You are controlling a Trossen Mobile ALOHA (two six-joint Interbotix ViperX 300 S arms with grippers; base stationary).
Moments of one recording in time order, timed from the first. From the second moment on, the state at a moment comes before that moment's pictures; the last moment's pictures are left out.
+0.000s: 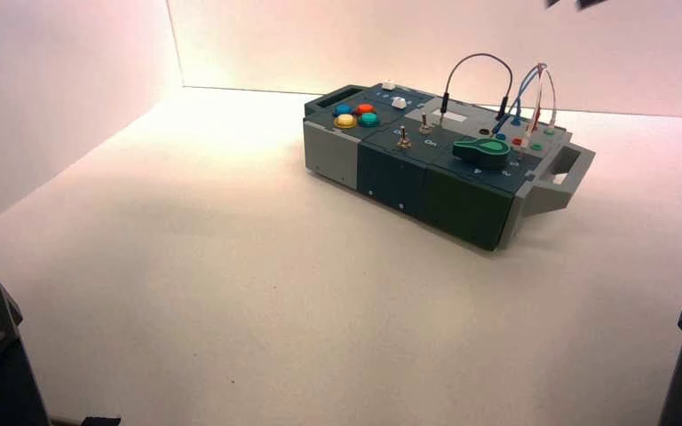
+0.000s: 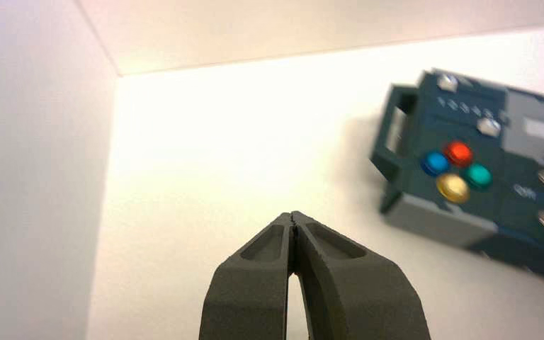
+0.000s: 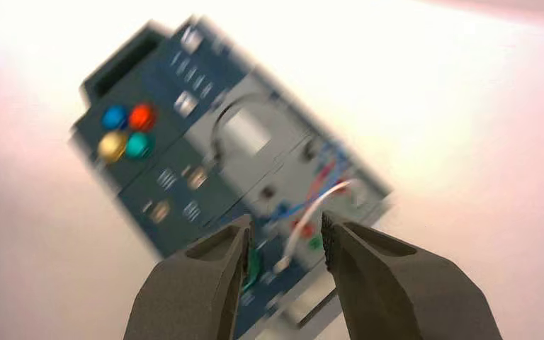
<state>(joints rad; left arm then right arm) -0.22 -0.48 0.85 -0.20 0.35 0.28 0.12 -0.42 0.74 0.20 0.66 -0.09</state>
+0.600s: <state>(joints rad) -0.35 -0.45 0.73 -0.22 0.70 0.29 0.19 -0.33 0.76 0.39 0.71 -0.08</state>
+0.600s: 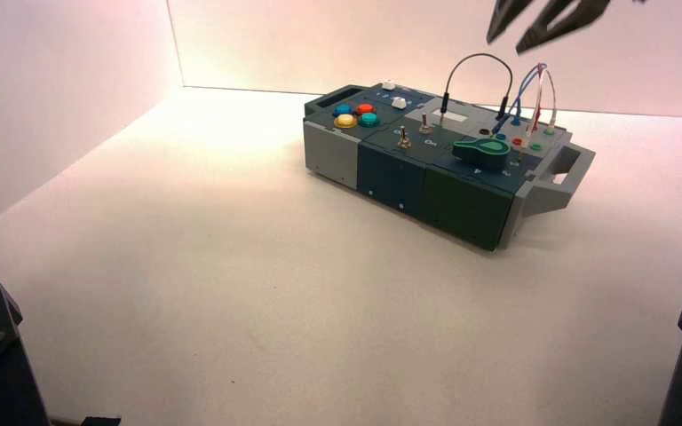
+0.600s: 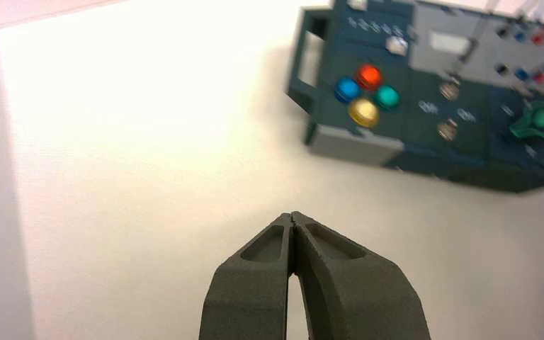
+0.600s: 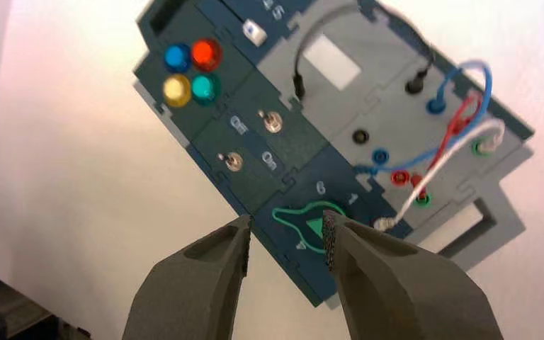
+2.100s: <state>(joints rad) -0.37 -0.37 0.68 -0.48 0.81 0.47 0.16 -0.11 0.81 0.38 0.50 -0.07</state>
